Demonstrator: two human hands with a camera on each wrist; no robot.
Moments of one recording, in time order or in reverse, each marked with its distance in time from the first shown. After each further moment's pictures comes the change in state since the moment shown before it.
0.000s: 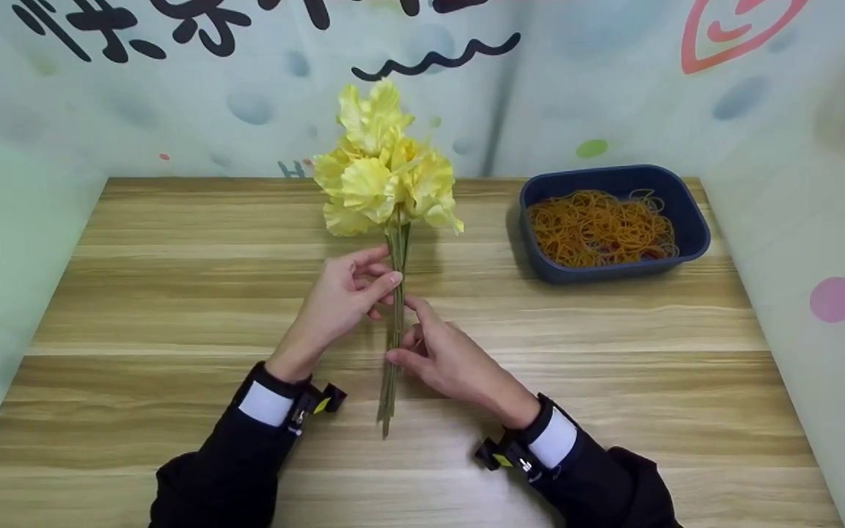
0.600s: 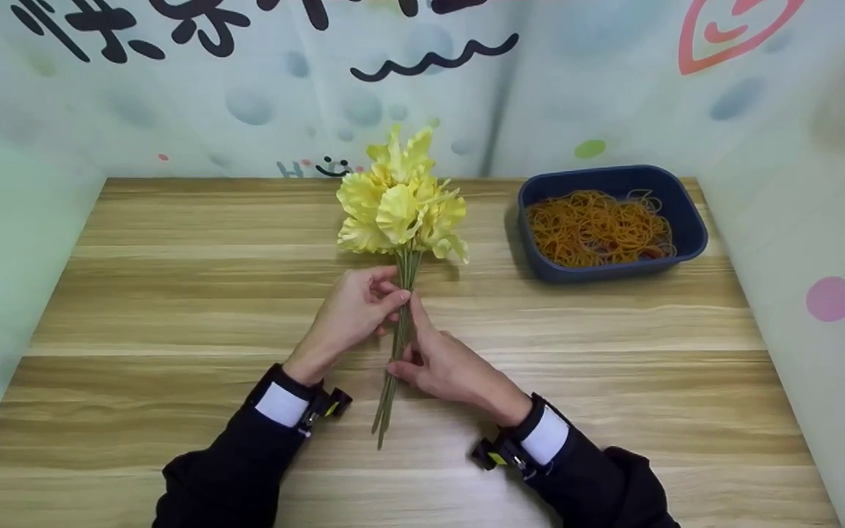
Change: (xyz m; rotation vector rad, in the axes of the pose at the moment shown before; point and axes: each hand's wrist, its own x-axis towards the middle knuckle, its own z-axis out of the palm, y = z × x) left_hand 0.004 -0.019 0.016 0.216 -0.014 -0.057; right_hand 0.003 0.012 0.007 0.009 -0.110 0.051
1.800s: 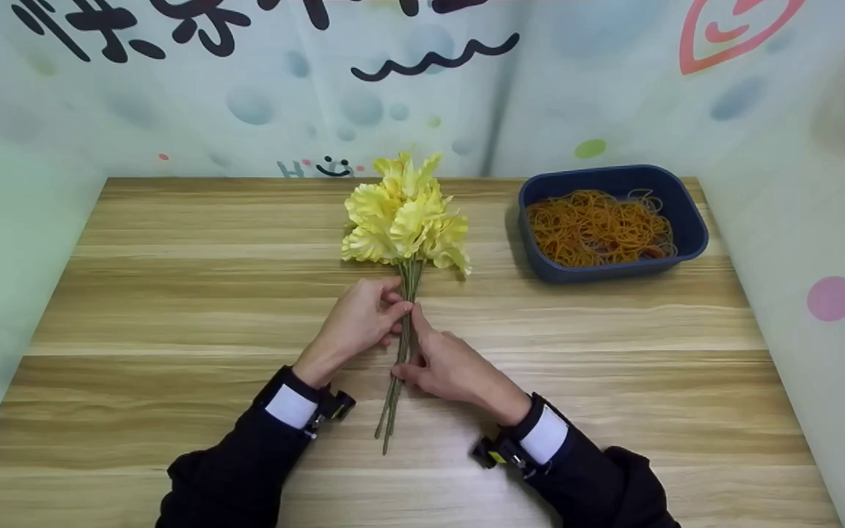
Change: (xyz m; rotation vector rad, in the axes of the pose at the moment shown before) left_hand -0.001 -0.005 0.008 0.153 -0.068 -0.049; right_hand -0.001 0.003 -0.002 -0.146 -0.011 0.085
